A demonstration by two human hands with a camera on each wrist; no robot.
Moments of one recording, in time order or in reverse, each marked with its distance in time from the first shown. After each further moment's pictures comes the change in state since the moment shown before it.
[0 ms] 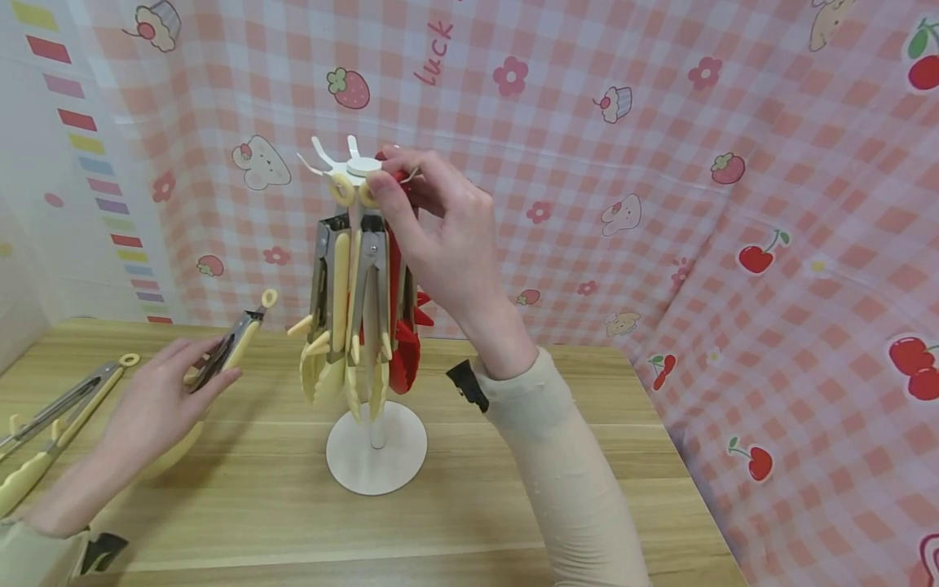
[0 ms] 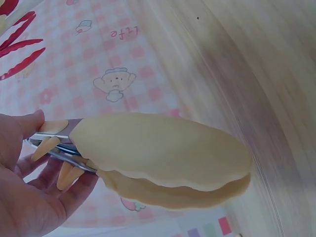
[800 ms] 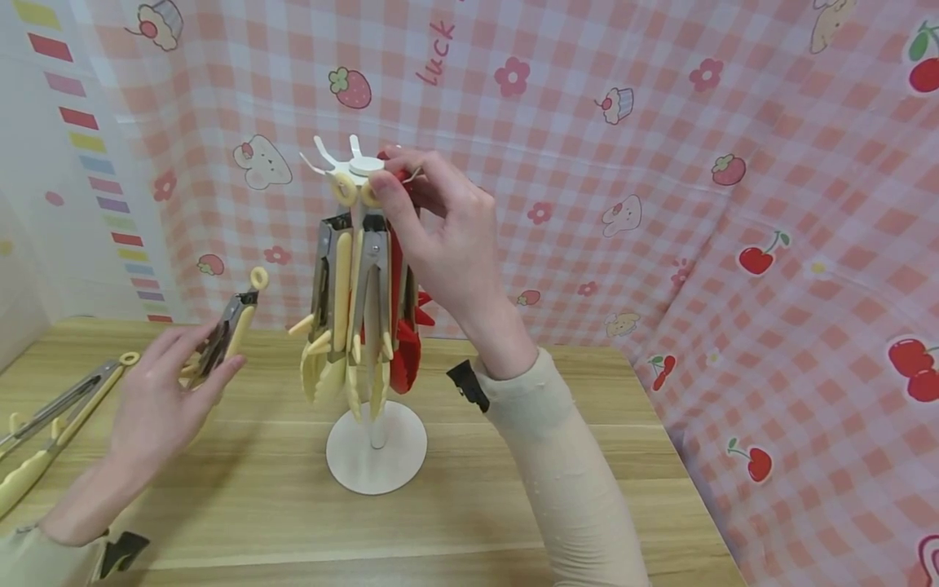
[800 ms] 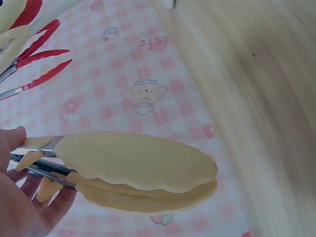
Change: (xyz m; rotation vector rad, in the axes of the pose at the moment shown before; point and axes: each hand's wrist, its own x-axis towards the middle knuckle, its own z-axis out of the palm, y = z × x) left_hand 0.002 0.030 0.004 -0.091 0.311 0.104; right_hand 0.000 0.002 0.002 -0.021 0.013 0.006
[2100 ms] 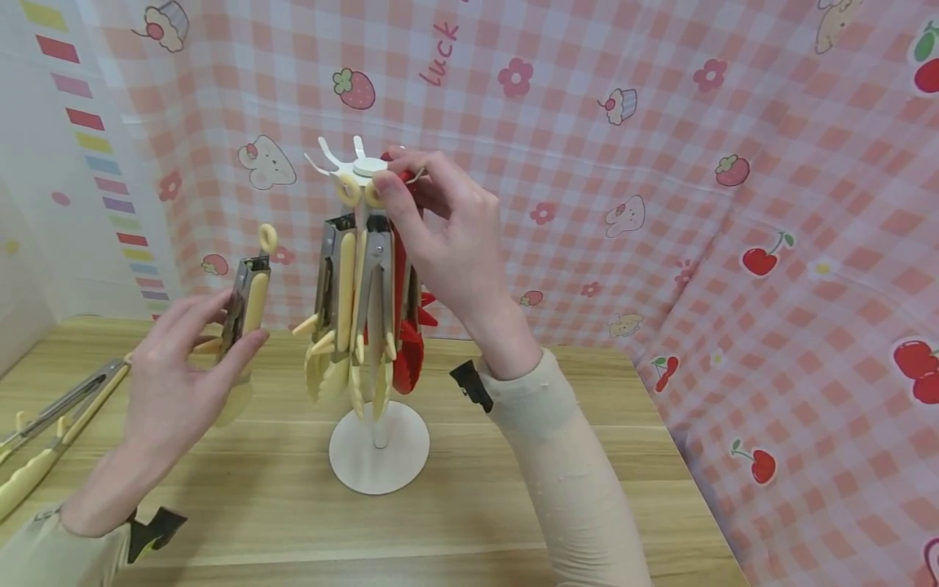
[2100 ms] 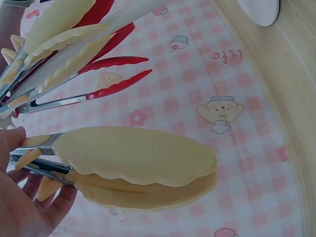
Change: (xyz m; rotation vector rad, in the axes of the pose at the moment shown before) left_hand 0.030 0.056 -0.008 -0.206 0.072 0.001; right_hand -0.001 0.001 -0.001 0.035 -0.008 -0.009
